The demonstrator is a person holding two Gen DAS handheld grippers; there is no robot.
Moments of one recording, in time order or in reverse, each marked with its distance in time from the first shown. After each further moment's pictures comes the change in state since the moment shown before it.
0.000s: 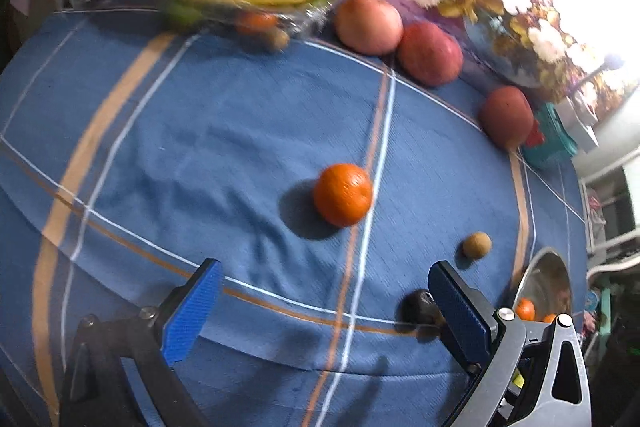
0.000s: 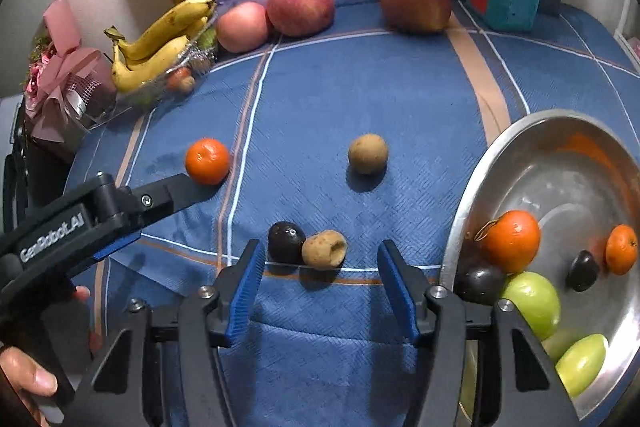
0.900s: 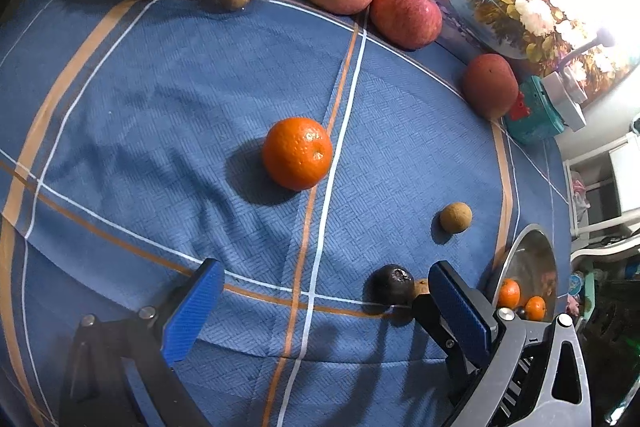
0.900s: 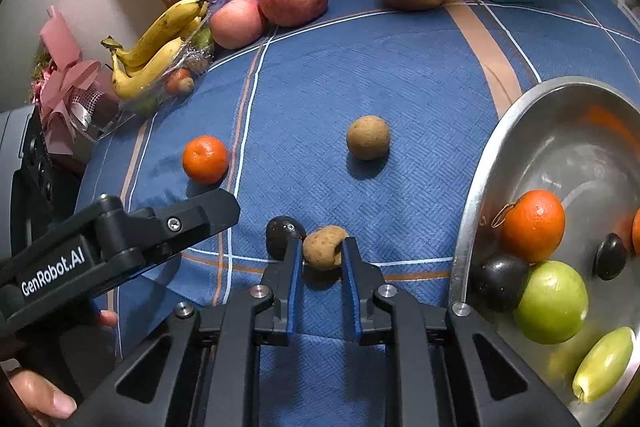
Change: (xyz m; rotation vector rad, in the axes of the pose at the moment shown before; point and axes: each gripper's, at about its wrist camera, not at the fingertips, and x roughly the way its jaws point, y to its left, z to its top) left arm 0.017 -0.009 -0.009 -0.007 0.093 -0.078; right arm 0.007 -0.010 -0.003 0.057 0.018 0.072
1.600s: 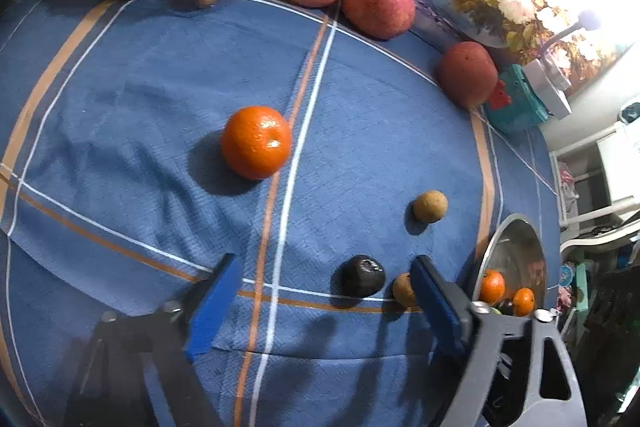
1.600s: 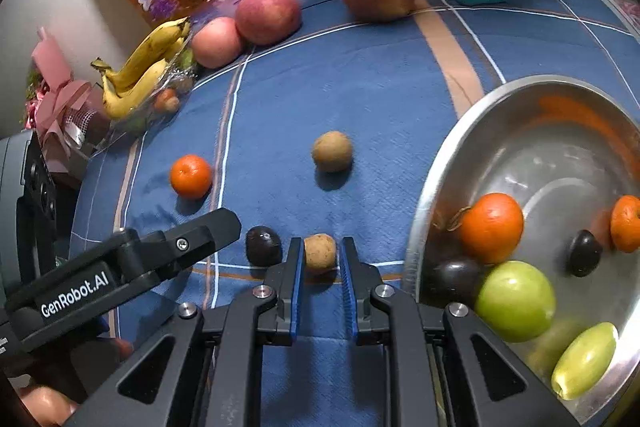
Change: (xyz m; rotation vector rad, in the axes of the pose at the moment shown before) left arm 0.004 -0.020 -0.005 0.024 0.001 -0.050; right arm -0.017 -0.018 0.003 0.059 -0.022 -0.020
